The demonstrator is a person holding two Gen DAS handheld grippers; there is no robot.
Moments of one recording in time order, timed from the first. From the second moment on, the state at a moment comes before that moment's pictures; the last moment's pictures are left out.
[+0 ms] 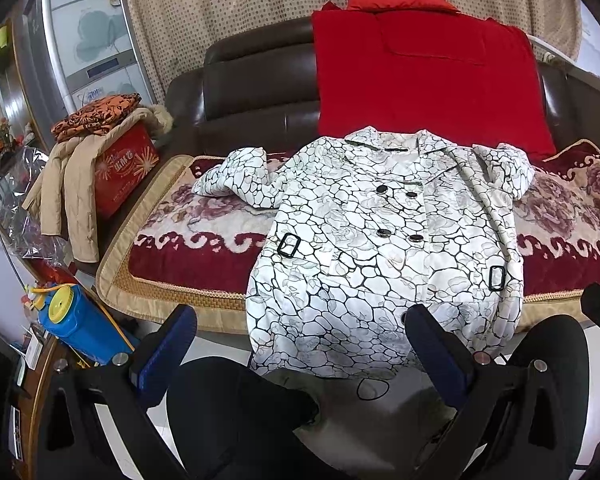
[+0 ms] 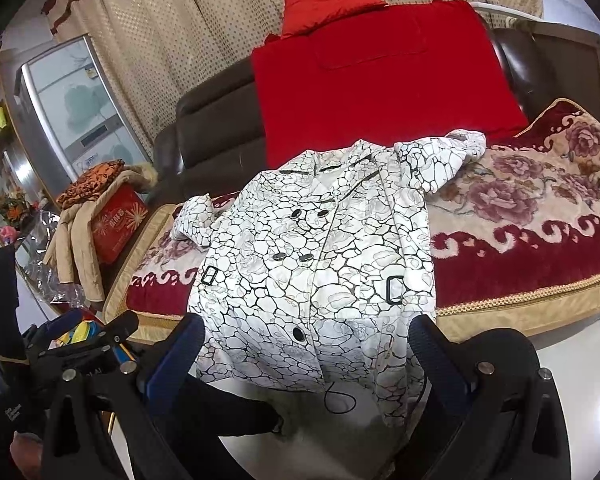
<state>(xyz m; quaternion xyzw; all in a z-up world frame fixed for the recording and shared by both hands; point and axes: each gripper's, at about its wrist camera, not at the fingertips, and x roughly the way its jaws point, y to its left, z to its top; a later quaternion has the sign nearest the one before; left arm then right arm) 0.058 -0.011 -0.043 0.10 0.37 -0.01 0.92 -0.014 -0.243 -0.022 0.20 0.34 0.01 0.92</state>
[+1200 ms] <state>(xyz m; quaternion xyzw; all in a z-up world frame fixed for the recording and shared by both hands) 0.358 -0.049 -0.195 0.05 0.48 0.03 0.87 0.214 -0.496 -0.121 0.40 0.31 -0.14 0.85</state>
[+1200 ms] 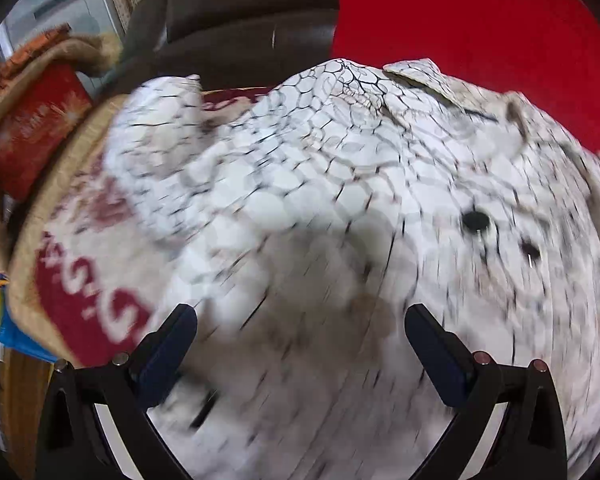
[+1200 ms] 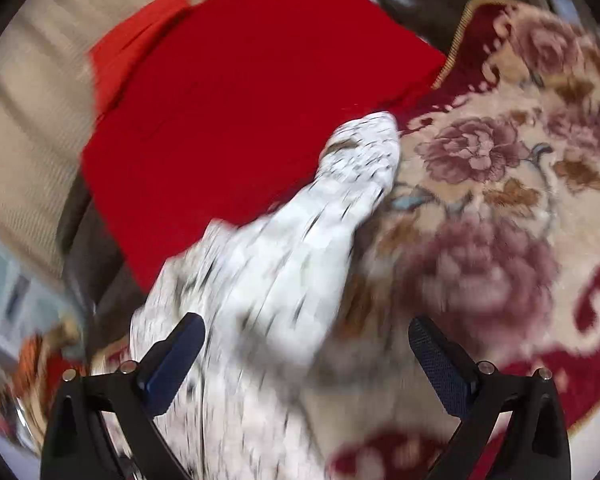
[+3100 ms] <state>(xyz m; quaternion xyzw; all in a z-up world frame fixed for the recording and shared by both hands) 0.329 -0.193 -0.134 0.12 0.43 -0.15 0.88 0.223 -0.480 -0.205 0.74 0.18 0.08 0.64</state>
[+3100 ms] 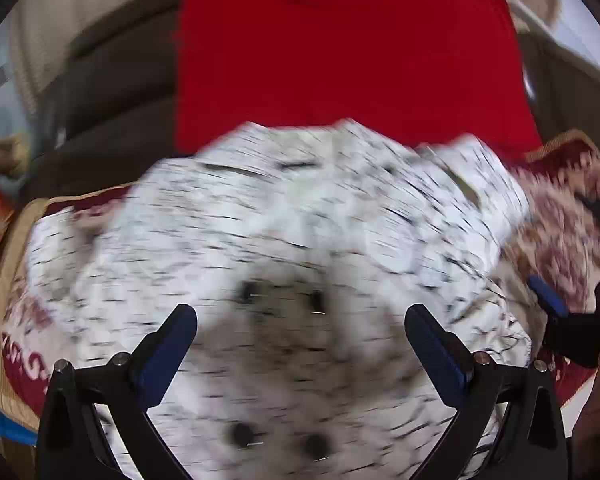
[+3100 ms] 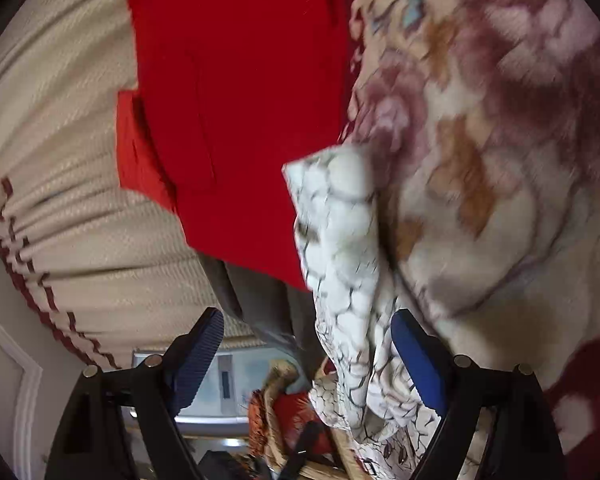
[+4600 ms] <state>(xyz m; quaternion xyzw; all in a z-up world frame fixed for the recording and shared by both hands) 0.343 -0.320 -0.131 0.22 0.41 -0.11 0.88 0.225 -0.541 -0.177 0.76 0.00 0.09 0.64</state>
